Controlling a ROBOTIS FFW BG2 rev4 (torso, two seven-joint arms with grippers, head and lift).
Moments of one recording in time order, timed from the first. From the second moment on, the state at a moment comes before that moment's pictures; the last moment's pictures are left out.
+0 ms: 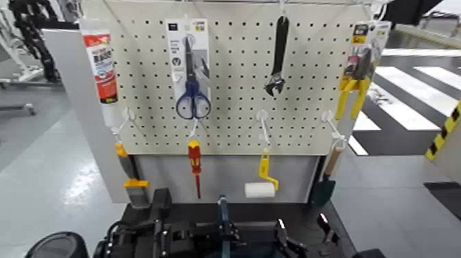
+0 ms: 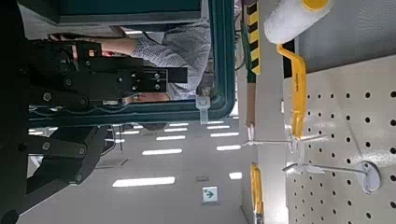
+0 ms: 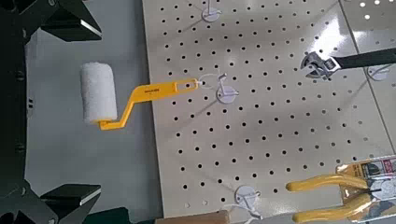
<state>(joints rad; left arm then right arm) -0.20 0.34 -0.20 -1.45 1.74 1.27 -0.28 0.34 -0.09 0.19 -1.73 -0.18 -0.29 0.06</state>
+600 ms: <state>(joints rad) -0.30 0.37 -0.26 -1.34 1.67 1.27 -0.39 0.33 -0.09 0.19 -1.73 -0.19 -0.30 0.06</state>
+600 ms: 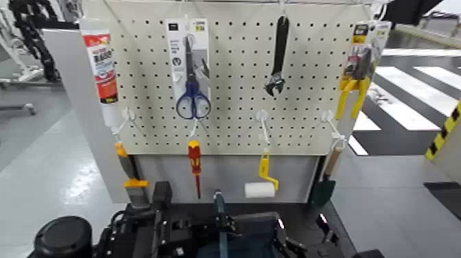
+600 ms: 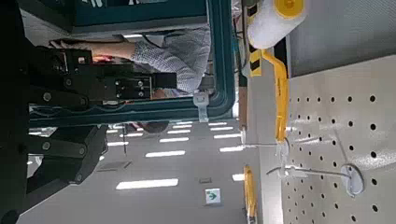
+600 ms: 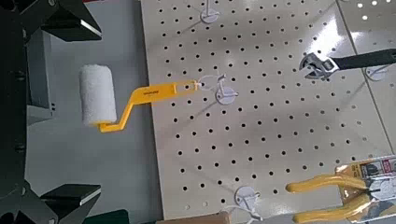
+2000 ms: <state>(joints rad) -0.50 0.38 -0.42 -1.14 1.46 1.23 -0.70 0.32 -0.09 0.21 -1.71 -0.20 -0.32 0.06</state>
